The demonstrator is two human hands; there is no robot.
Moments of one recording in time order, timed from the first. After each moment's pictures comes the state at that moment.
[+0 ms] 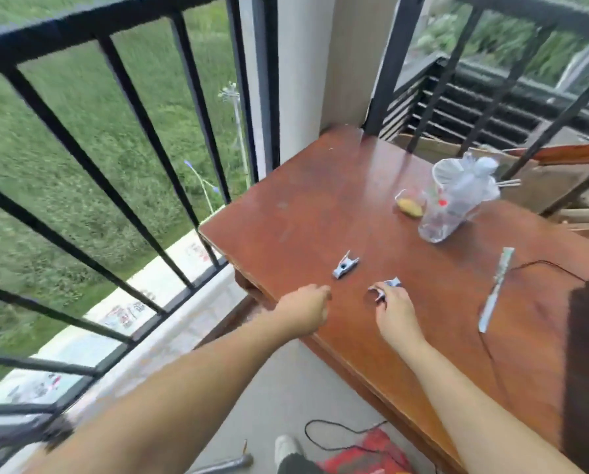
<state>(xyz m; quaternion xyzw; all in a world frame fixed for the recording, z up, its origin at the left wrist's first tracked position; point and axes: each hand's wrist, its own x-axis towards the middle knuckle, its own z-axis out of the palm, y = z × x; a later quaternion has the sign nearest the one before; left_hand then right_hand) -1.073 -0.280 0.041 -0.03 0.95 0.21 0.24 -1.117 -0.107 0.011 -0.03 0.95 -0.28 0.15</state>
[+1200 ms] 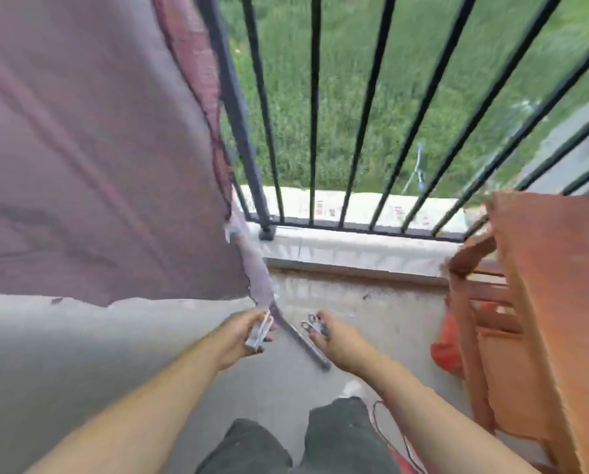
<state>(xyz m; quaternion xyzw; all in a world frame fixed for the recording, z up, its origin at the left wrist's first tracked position) -0.585 -0.339 0.023 -0.64 0.29 0.71 -0.08 -0.771 -0.280 0.009 -0.58 0.69 -0.04 0.43</state>
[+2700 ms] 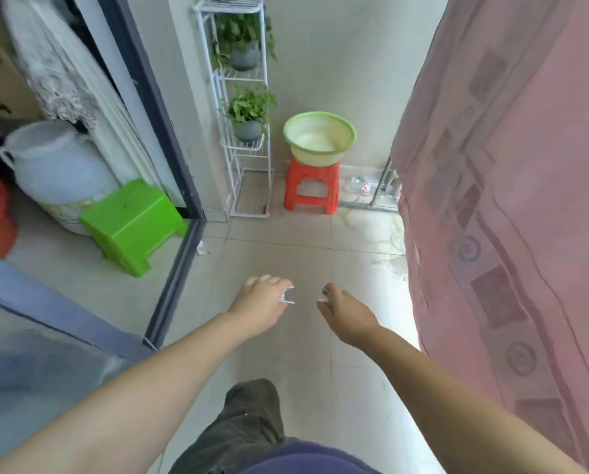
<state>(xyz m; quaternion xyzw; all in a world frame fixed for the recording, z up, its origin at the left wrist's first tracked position) 0.542 -0.312 0.047 -0.94 0.29 0.12 -0.11 0.478 -0.485 0.031 -0.95 0.10 0.16 0.26</state>
